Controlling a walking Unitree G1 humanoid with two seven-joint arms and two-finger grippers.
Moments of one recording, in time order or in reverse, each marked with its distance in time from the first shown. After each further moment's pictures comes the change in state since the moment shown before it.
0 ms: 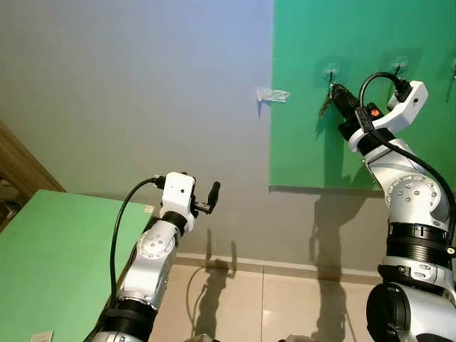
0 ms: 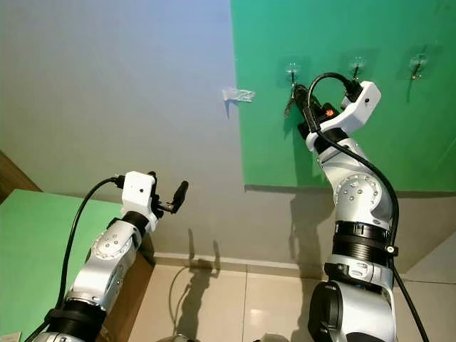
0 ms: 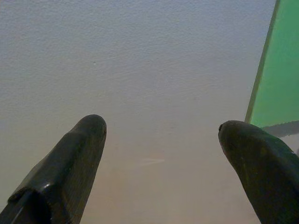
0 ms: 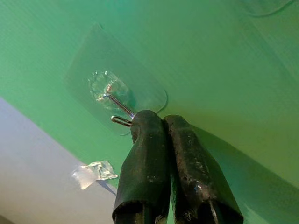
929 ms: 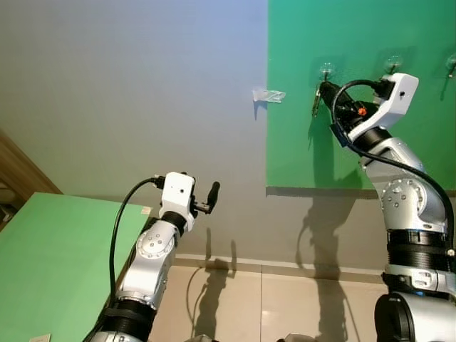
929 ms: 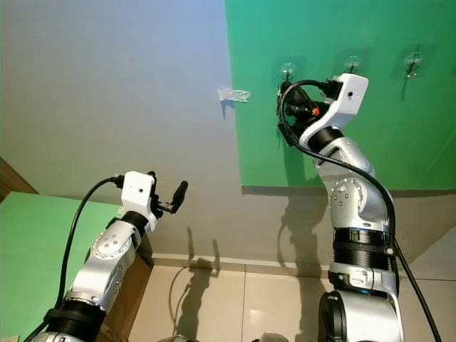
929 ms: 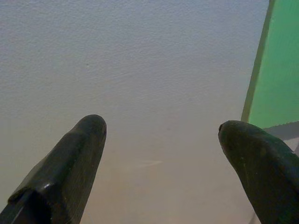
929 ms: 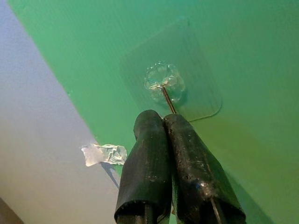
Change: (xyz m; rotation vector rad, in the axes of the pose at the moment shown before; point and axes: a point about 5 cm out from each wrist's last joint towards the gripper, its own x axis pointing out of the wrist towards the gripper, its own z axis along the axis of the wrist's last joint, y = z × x) left arm 0.000 0.001 0.000 0.002 0.000 -0.001; right arm -0.001 0.017 -0.002 -0.283 0.012 0.131
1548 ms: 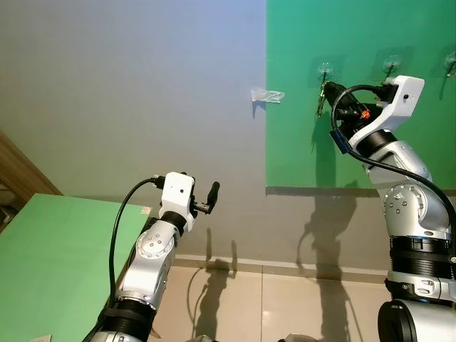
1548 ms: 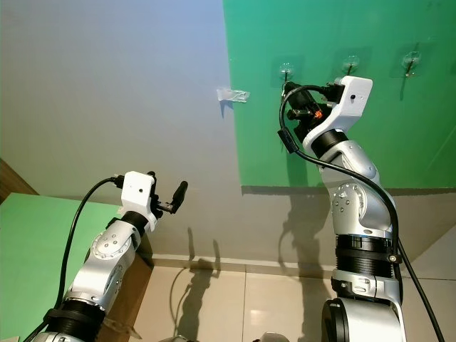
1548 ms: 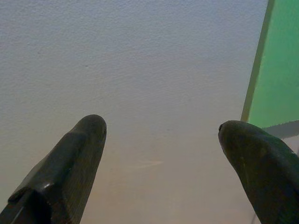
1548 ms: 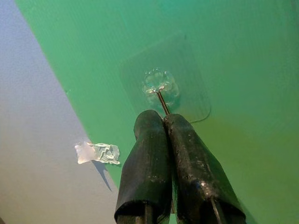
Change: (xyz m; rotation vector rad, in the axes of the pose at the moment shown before) left arm 0.000 0.001 0.000 0.003 0.001 0.000; right arm -0.008 0.000 0.001 -0.089 -0.024 -0.001
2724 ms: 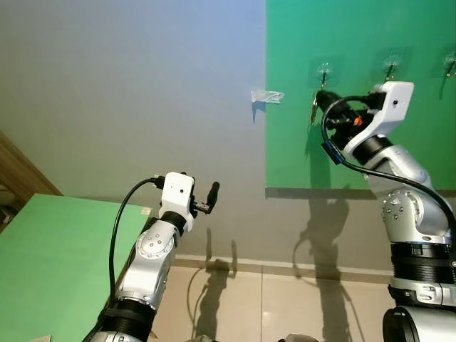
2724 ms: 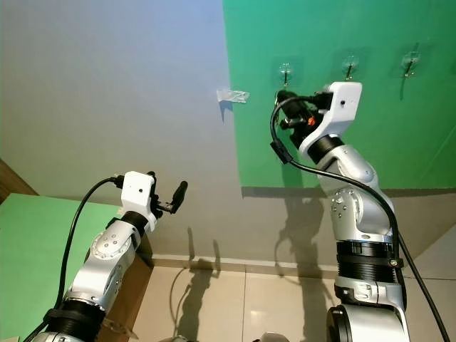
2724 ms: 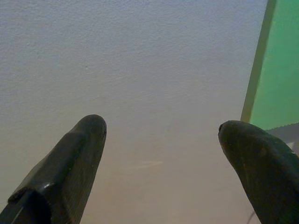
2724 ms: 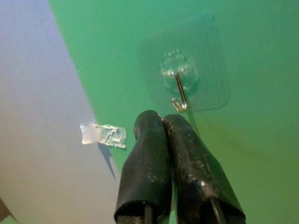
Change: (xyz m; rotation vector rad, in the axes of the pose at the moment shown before) left arm 0.000 0.000 0.000 0.000 0.000 0.000; right arm -0.004 0.005 -0.004 -0.085 0.039 0.046
